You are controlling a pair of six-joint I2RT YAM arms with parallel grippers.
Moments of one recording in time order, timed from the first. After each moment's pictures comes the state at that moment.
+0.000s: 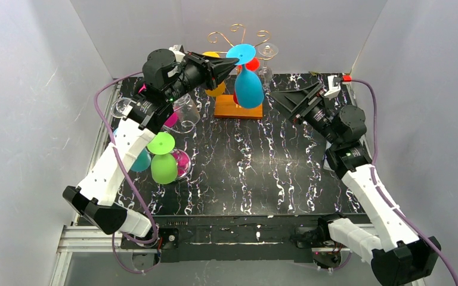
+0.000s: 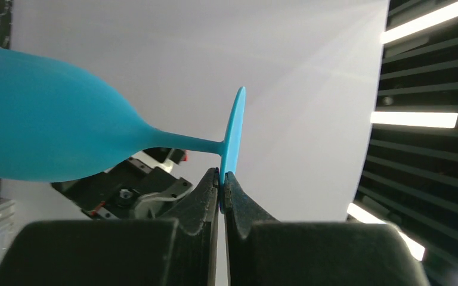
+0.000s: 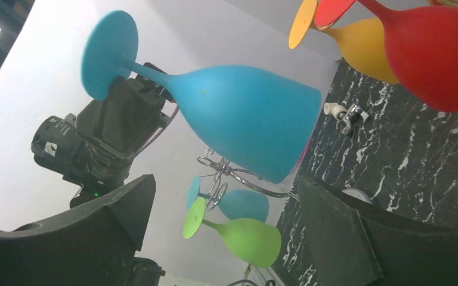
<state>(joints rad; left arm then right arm) -0.56 1.43 1.74 -0.36 0.26 -1.71 0.34 0.94 0.93 0.20 -0.42 1.20</state>
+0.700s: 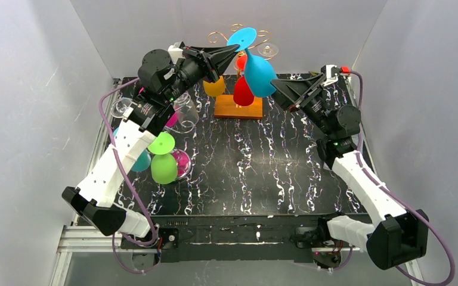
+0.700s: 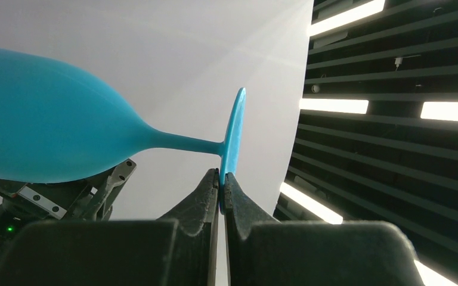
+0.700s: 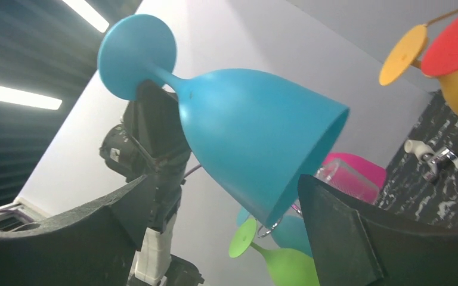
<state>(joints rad) -0.58 1.42 1.74 -0.18 0.23 -1.94 0.34 1.10 0.90 0.67 -0.49 1.39</state>
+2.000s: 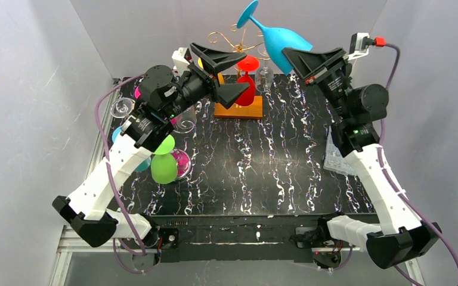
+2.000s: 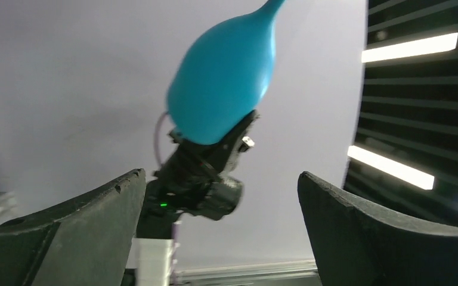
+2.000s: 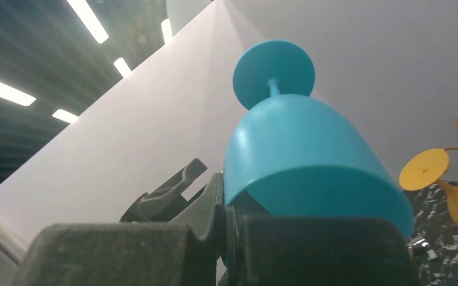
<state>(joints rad) -0.69 1.32 1.61 -0.15 0.21 -1.70 0.35 1.13 1.25 0.52 -0.38 1.25</state>
